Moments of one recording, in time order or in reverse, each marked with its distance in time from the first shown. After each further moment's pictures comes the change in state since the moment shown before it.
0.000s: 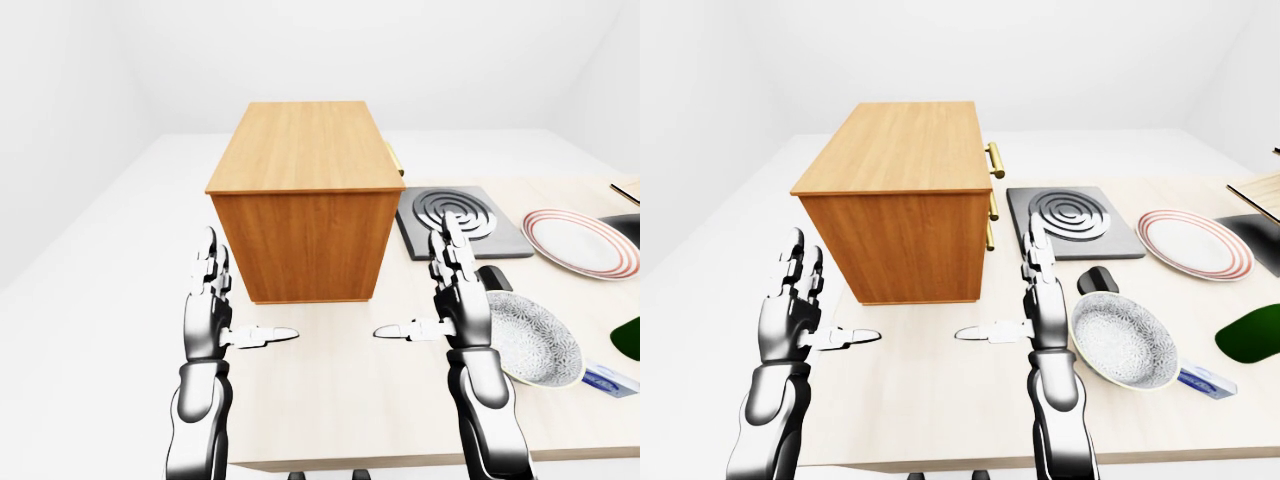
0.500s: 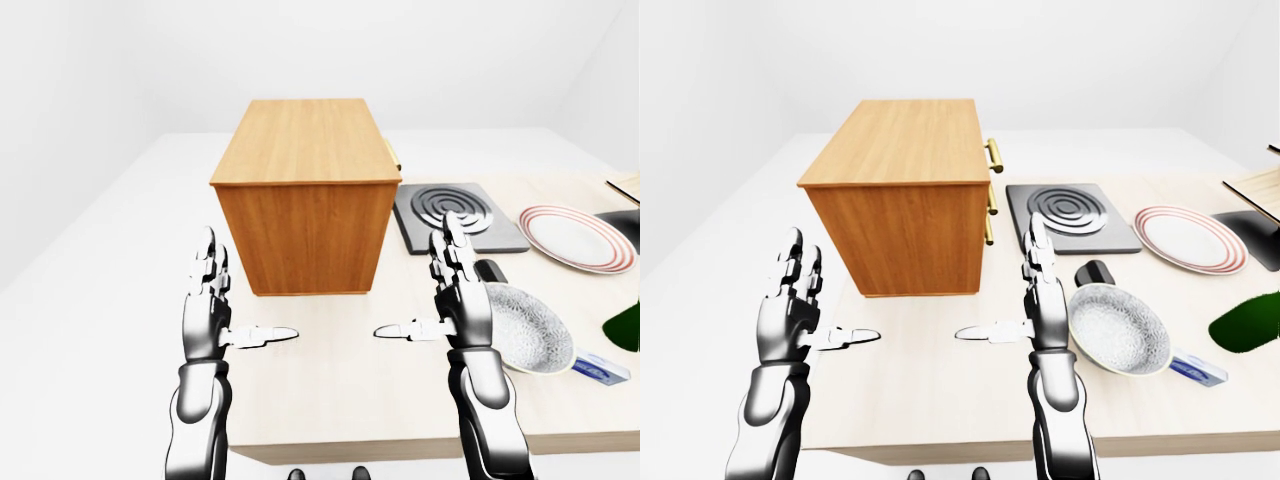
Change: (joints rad) left arm 0.002 0.000 0.002 -0.007 0.000 0.000 0.002; right arm 0.001 0.000 -0.001 -0.006 -0.003 0.000 -0.003
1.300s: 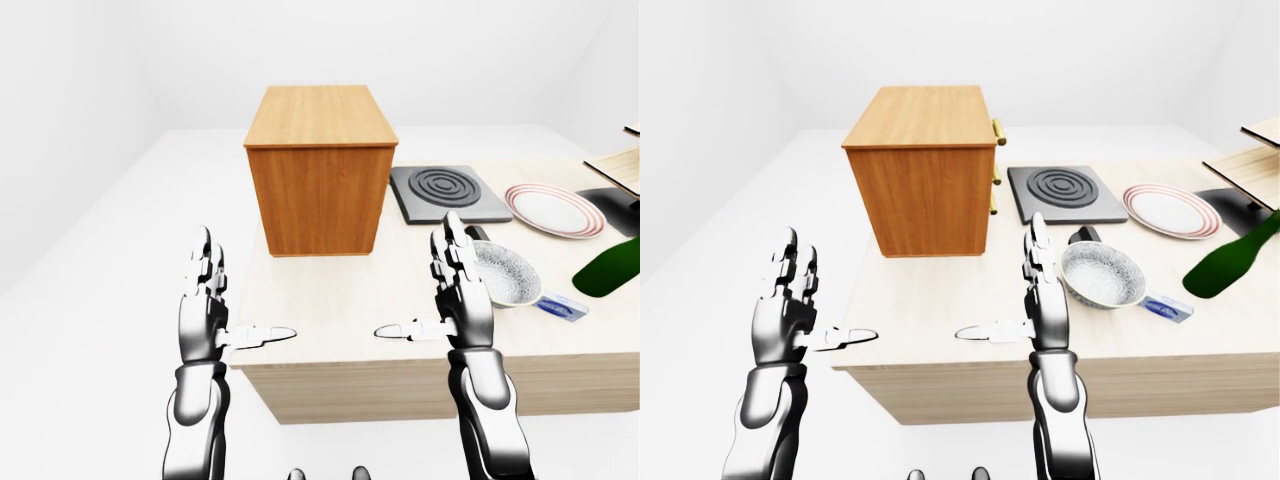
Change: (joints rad) left arm 0.009 -0.001 0.006 -0.019 0.001 0.000 0.009; right arm 0.002 0.001 -0.001 -0.006 0.001 0.000 -0.002
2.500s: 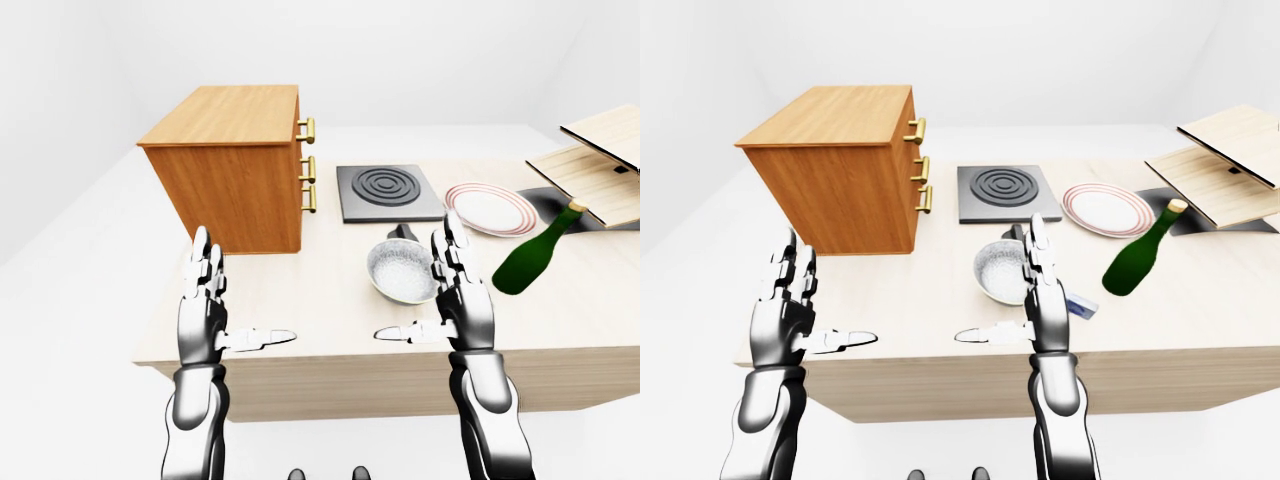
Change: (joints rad) left arm 0.017 -0.002 -0.003 -0.020 0.010 0.000 -0.005; right arm 0.015 0.000 0.007 -0.022 -0.023 0.000 0.000
